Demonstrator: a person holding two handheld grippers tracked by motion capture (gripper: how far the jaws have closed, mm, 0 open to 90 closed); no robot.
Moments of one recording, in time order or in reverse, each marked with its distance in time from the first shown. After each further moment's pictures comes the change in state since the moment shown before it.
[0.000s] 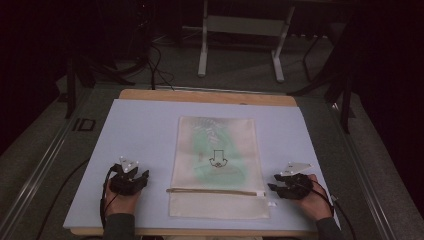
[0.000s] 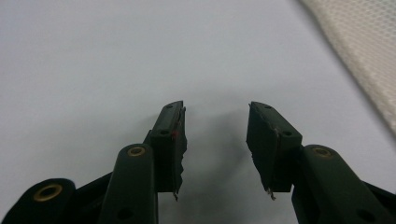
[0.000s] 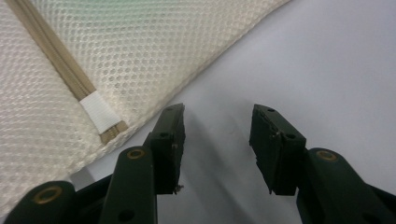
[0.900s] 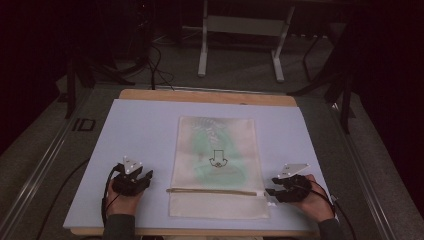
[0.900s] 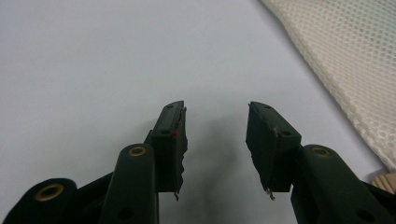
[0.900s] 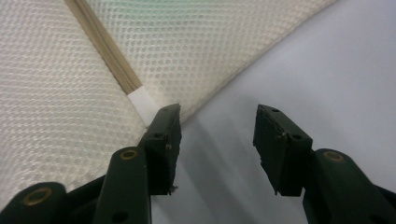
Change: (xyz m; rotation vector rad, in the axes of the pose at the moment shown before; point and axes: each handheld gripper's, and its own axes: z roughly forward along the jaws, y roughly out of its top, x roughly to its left) left arm -0.006 0.002 -0.002 -0.023 -0.051 0.042; right arm 0.011 0.009 -0.007 0.049 0.074 -0.045
